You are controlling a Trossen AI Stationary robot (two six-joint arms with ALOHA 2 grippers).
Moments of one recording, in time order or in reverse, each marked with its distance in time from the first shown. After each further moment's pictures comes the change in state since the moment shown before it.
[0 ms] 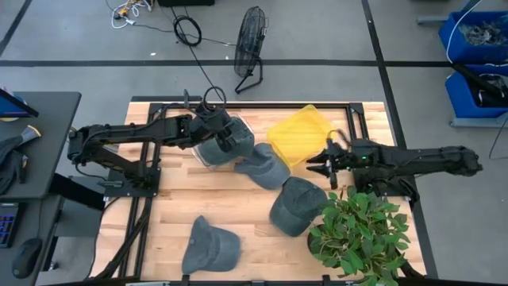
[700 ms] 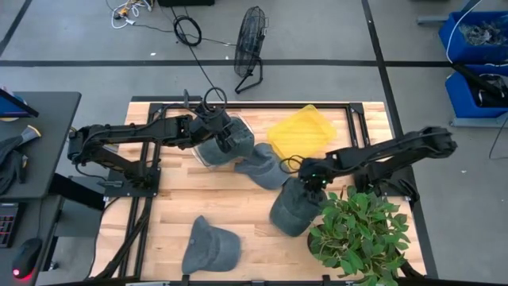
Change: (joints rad) left arm 0.000 0.000 0.000 -0.030 -0.001 0.005; right arm 0.132 0.679 0.339 -0.464 -0.090 0.163
